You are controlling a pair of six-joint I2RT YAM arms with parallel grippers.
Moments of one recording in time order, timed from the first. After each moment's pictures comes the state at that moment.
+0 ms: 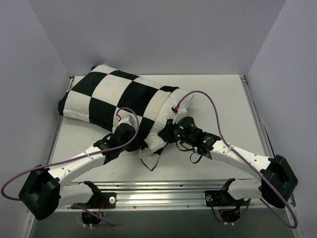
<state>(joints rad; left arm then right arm) -0.71 1.19 0.64 -0.19 -0.09 -0.82 0.81 1.28 0.74 0.08 -0.03 0.59</state>
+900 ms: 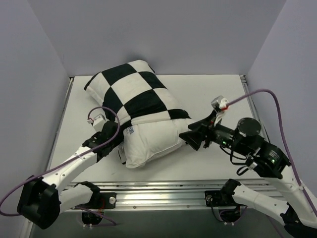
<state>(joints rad) -0.50 1.15 0.64 -0.38 -0.47 -0.98 0.78 0.74 1.15 -0.51 -0.23 0.34</state>
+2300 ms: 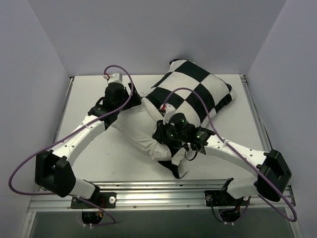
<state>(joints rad) -0.47 1.45 1.18 -0.23 -0.21 -0.59 0.89 1.31 0.90 -0.14 -0.05 0.41</state>
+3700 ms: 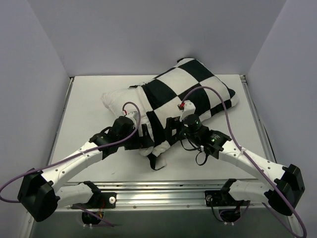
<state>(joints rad) -0.70 1.15 0.82 -0.40 0.11 -0.75 0.80 1.14 0.89 -0.24 0.22 0.41</state>
